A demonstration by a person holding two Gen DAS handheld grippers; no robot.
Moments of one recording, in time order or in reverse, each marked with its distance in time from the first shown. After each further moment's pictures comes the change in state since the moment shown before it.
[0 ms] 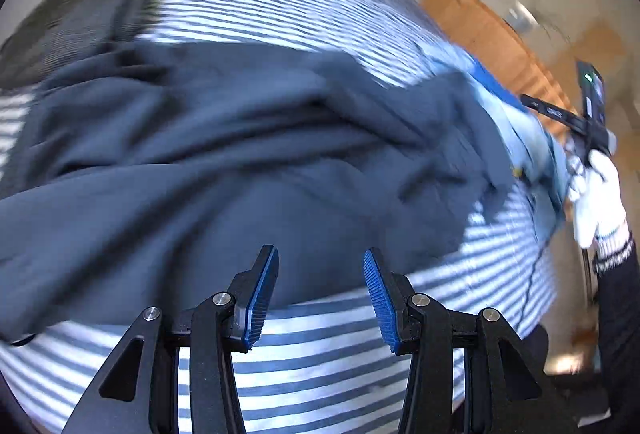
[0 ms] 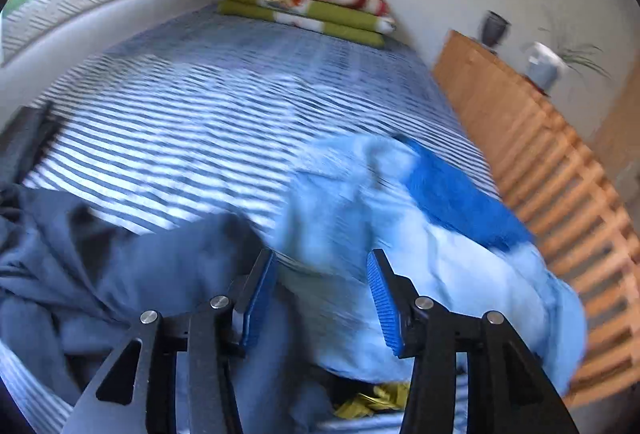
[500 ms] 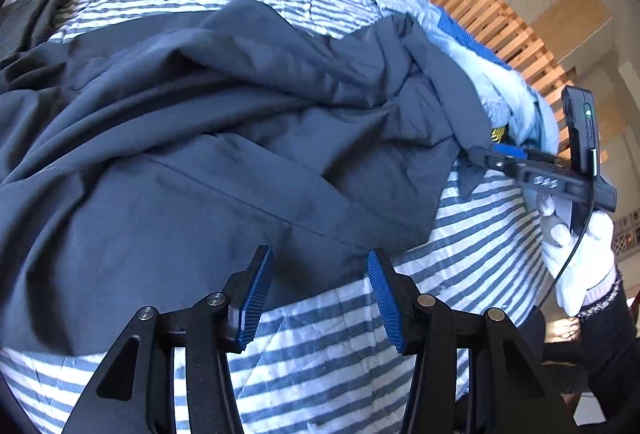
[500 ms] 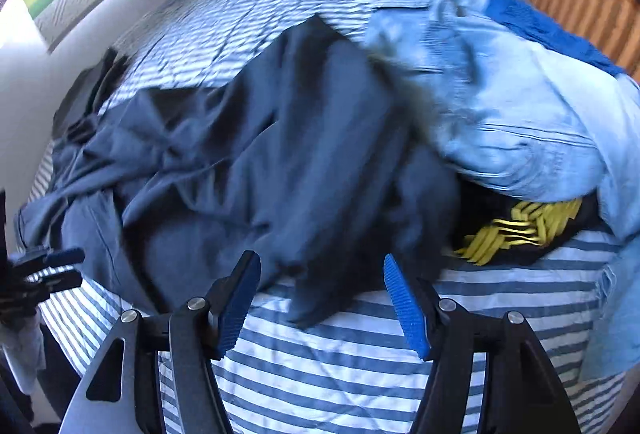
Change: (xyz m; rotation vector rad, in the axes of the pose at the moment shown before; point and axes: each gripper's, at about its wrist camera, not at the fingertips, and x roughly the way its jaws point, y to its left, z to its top) left arm 0.063 -0.055 0.003 0.069 0.107 -0.036; right arm 0.013 0.066 -0.111 -0.003 0.219 0.361
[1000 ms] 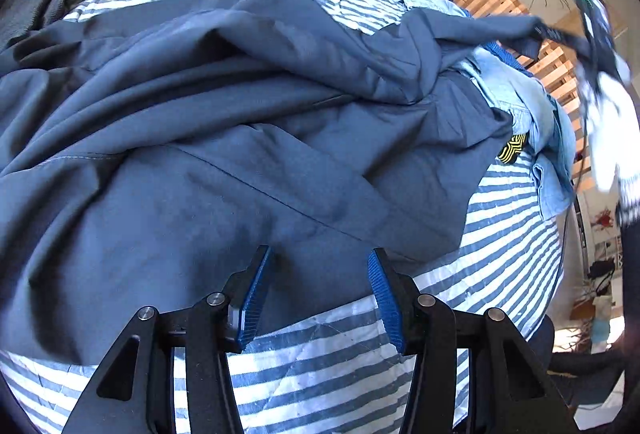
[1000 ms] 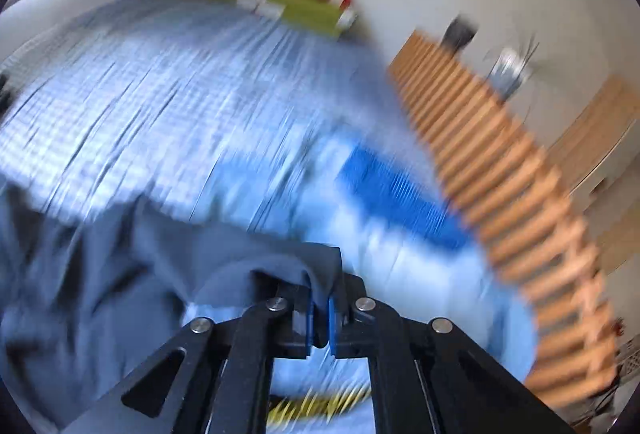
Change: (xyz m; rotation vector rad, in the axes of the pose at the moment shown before) left arm 0.005 0.021 -0.001 -0.046 0.000 0.026; right arm -0.057 -0.059 0.156 -0.041 -0.232 -0.541
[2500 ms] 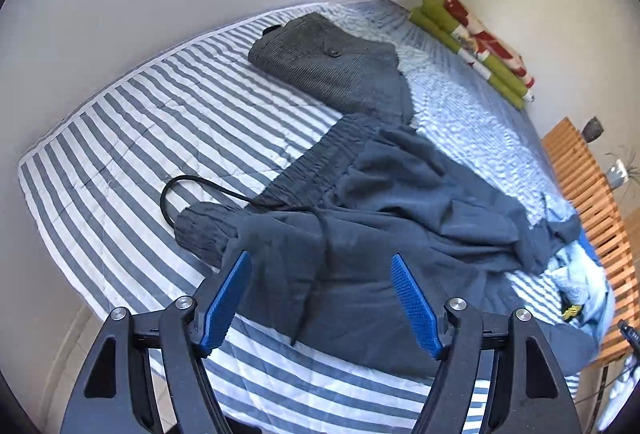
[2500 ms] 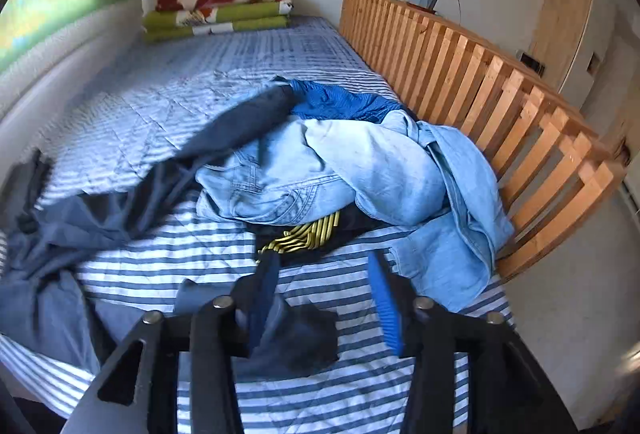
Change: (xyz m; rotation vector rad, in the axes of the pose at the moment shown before) left arm -0.218 0.226 -0.093 -0.490 -0.393 0.337; right arm -0.123 -0.054 -0.179 0.322 0.099 0.232
